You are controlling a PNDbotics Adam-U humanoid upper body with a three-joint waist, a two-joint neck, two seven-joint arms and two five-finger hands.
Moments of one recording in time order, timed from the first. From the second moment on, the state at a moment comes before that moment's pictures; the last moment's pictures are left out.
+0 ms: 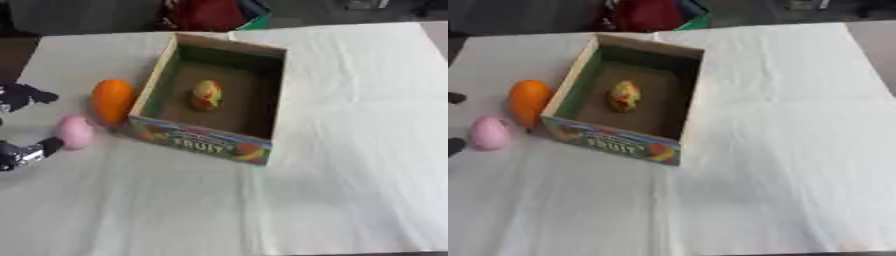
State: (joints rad) left arm -0.27 1.04 -0.06 -1.82 -0.62 -0.05 -0.41; right arm -0.30 -0.67 -0.15 -1.98 -0.22 -0.45 -0.16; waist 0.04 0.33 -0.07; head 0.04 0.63
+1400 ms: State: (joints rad) left arm -0.45 0.98 -0.14 -1.53 -0.55 -0.07 -0.59; right arm -0.32 -0.63 -0.14 -1.98 -0.23 -0.36 -0.13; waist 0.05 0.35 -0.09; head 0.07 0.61
